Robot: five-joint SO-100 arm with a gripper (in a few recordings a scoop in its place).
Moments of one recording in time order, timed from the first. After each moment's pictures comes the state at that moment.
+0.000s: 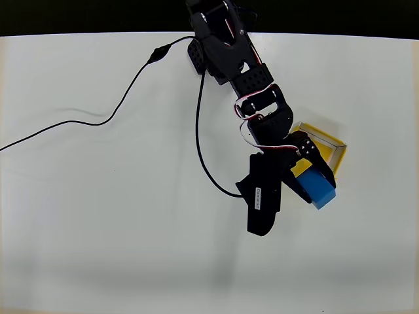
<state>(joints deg) -39.1 125.5 137.0 -1.7 -88.0</state>
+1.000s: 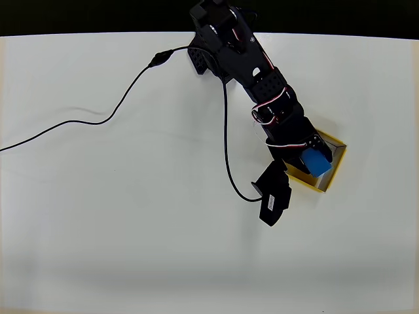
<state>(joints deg) -45.7 115.0 139.0 14.8 -73.0</state>
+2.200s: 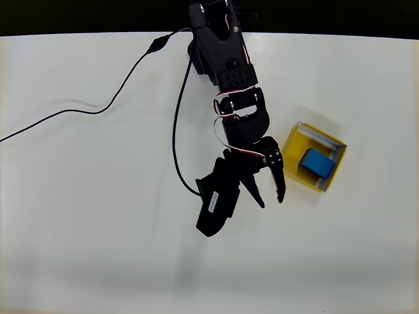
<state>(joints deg) -18.7 133.9 140.7 14.2 -91.7</state>
